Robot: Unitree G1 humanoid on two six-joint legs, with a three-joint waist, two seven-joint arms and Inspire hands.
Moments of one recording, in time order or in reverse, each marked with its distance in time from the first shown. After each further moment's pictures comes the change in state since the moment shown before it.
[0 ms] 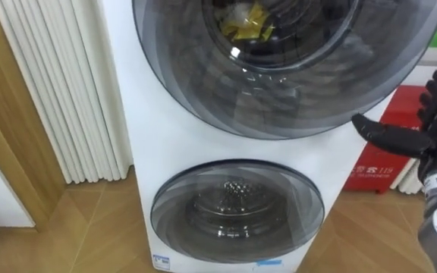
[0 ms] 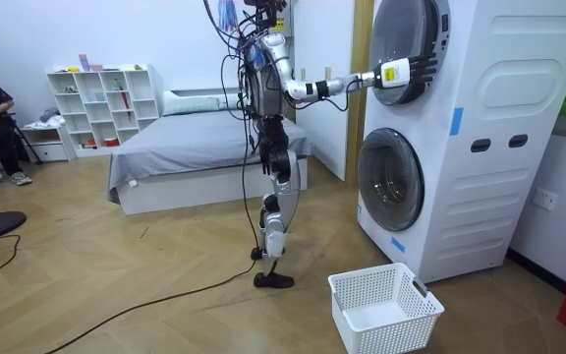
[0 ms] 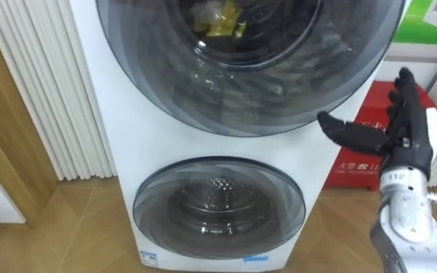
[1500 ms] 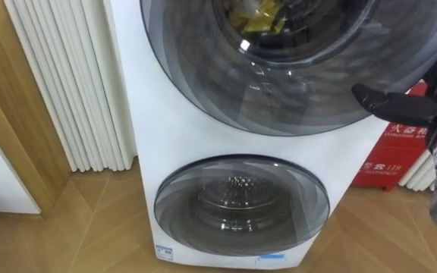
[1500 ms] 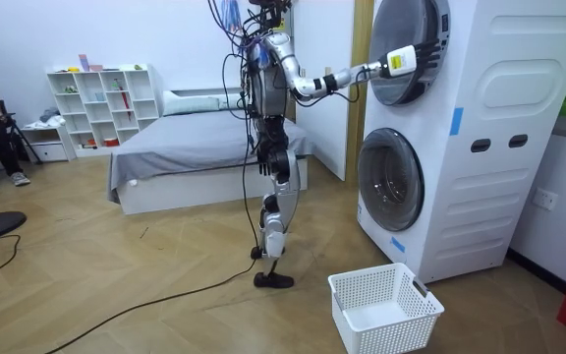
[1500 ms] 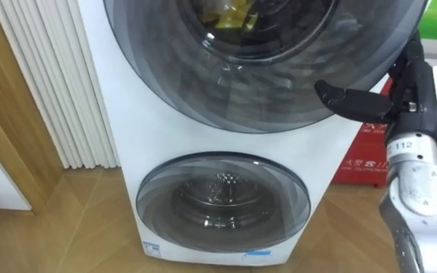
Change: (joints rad) left arm -0.015 0.037 -0.006 0.021 0.124 0.011 -0.086; right arm 0.022 -0.066 0.018 -0.171 -0.034 0.049 0.055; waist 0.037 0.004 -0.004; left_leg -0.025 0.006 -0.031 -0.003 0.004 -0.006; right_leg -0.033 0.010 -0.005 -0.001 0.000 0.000
